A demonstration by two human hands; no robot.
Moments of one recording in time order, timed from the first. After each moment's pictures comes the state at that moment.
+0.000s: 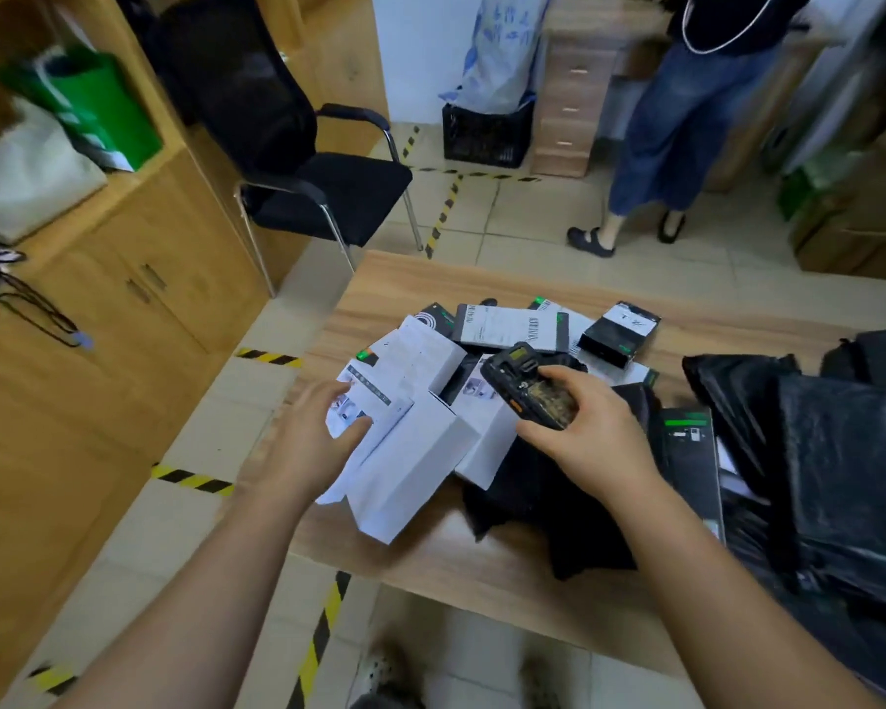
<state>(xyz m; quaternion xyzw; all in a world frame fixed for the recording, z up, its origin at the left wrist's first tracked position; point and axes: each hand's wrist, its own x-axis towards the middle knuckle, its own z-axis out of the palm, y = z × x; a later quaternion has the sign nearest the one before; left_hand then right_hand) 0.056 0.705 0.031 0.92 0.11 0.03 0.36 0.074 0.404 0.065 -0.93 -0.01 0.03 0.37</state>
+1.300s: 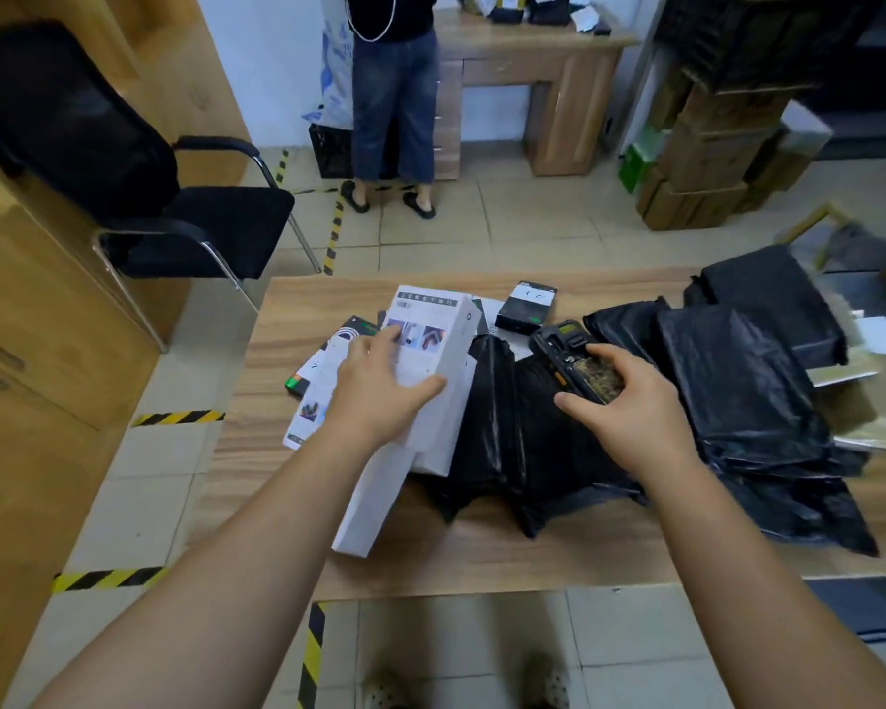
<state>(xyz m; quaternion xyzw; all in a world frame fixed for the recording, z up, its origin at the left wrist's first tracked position) 0.105 0.608 0.074 0.93 -0.03 -0.05 0.37 0.014 0.351 0.085 -0.91 0.19 -0.09 0.37</state>
